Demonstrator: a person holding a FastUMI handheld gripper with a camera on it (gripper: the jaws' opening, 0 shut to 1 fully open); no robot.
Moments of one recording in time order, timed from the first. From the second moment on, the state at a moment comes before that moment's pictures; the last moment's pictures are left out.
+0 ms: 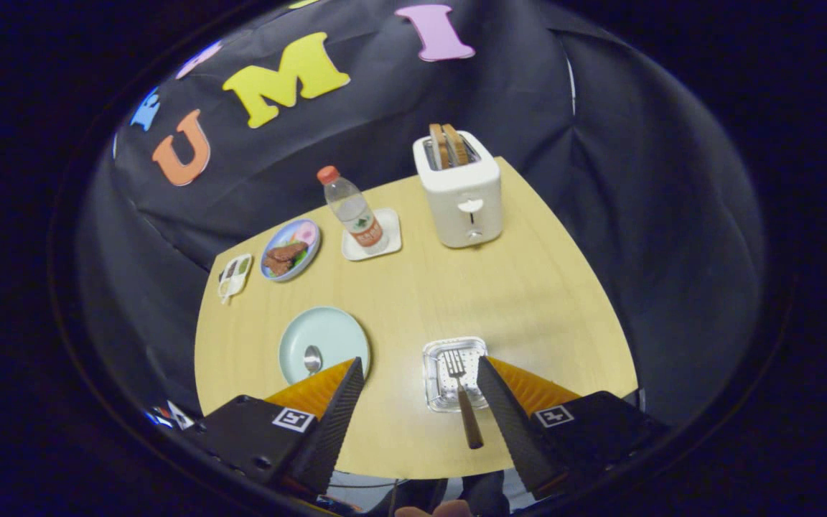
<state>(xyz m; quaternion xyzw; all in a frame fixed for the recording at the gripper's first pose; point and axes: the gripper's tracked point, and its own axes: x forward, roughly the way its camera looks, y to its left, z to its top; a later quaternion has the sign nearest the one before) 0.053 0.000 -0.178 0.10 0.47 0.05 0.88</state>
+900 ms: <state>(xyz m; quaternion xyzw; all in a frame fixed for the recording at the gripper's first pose) -0.021 0.217 -0.300 0.01 0.59 0.14 0.80</state>
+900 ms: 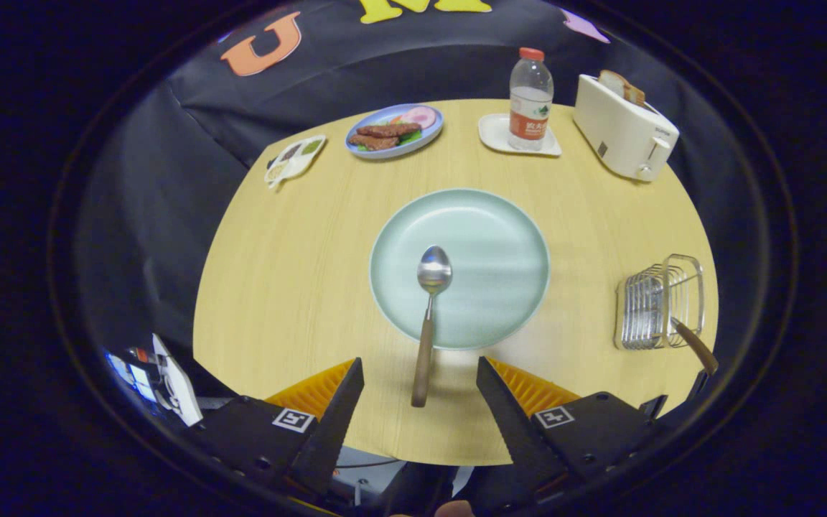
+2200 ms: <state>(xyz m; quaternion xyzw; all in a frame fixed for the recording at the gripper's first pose) -0.014 0.212 -0.355 -0.04 0.64 0.09 0.76</state>
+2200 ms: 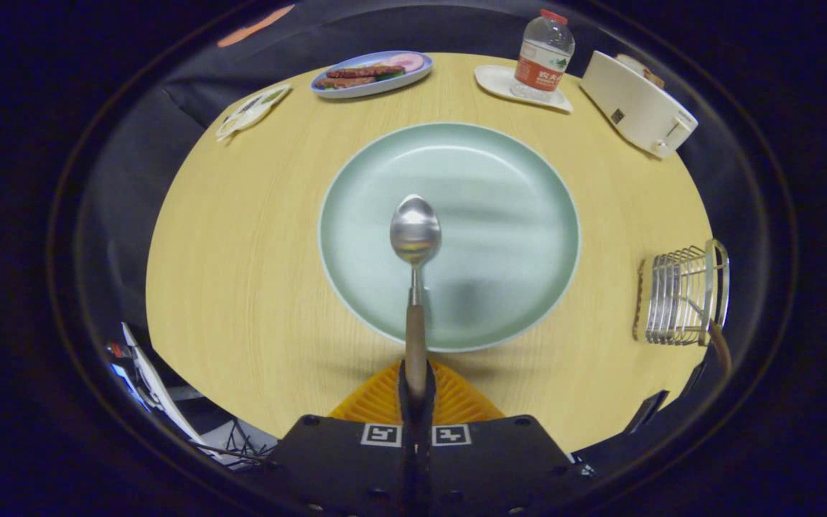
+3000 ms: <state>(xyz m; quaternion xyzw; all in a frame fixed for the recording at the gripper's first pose) -0.004 0.097 -0.219 0.01 0.62 0.09 0.78</state>
